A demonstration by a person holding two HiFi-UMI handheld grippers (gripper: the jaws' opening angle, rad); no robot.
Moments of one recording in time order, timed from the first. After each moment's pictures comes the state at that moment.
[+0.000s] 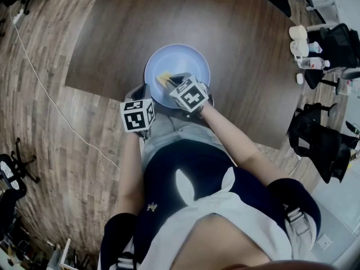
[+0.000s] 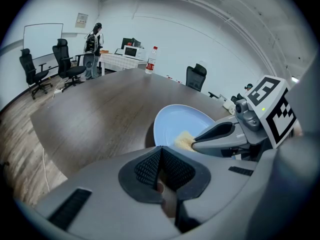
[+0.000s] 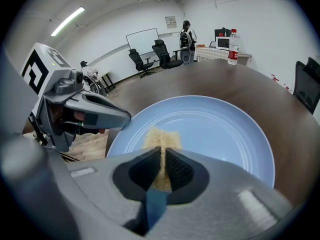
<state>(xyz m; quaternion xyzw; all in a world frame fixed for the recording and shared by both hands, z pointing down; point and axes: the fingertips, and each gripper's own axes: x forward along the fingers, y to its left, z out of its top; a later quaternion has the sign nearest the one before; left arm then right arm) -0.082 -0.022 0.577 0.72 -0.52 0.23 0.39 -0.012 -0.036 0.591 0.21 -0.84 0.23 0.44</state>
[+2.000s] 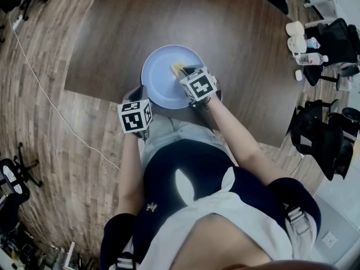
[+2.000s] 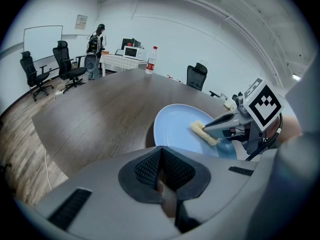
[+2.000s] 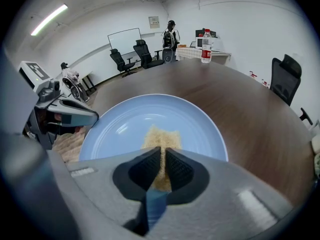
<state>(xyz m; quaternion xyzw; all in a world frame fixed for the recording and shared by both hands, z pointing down) -0.080 -0.020 0.574 0.72 -0.53 0.24 0.39 0.058 -0.082 0.594 0.31 -0.80 0.23 0.45</state>
